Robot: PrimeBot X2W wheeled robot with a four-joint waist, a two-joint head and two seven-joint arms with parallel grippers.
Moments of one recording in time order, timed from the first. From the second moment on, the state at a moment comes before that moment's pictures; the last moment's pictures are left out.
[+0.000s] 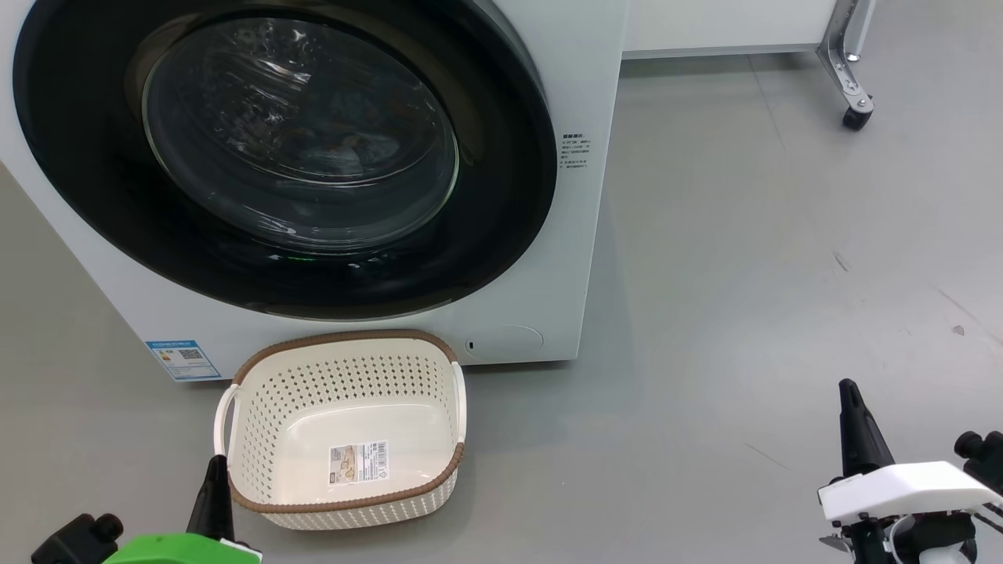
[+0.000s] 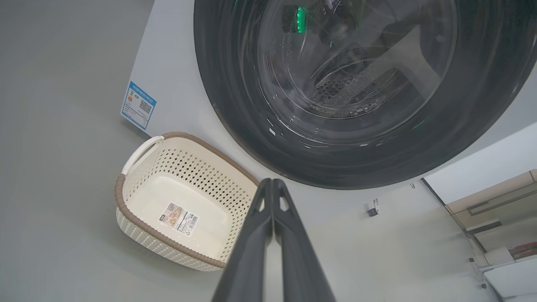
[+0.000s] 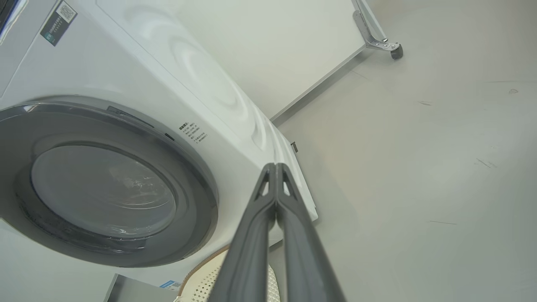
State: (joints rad) left arm 0.10 0.05 -0.03 0.22 -0.98 -0.12 -0.11; right arm 0.06 -0.09 0.06 0.17 0.83 0.08 -0.12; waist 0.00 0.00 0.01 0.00
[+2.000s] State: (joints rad) left arm -0.05 0.05 0.03 0.28 -1.63 -0.12 0.07; right arm -0.05 -0.08 -0.07 0.27 1.66 0.11 0.06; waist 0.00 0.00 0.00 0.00
